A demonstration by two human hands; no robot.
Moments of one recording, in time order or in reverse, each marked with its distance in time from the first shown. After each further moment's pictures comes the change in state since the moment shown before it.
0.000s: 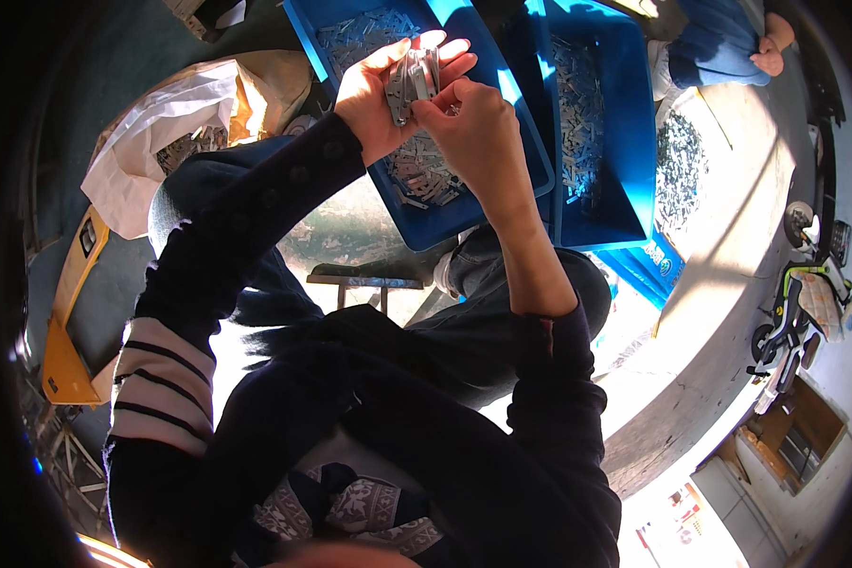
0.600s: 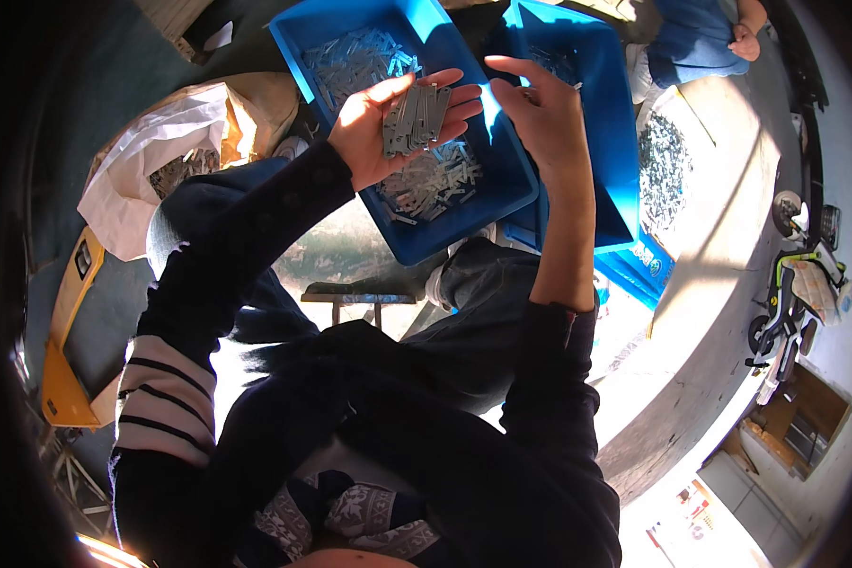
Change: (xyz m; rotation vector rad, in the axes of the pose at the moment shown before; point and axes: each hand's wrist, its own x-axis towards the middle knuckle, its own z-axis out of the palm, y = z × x) left_hand 0.004 -0.006 -0.001 -0.058 -0.208 -0.134; right_hand 0.015 0.024 -0.062 0.200 0.110 0.063
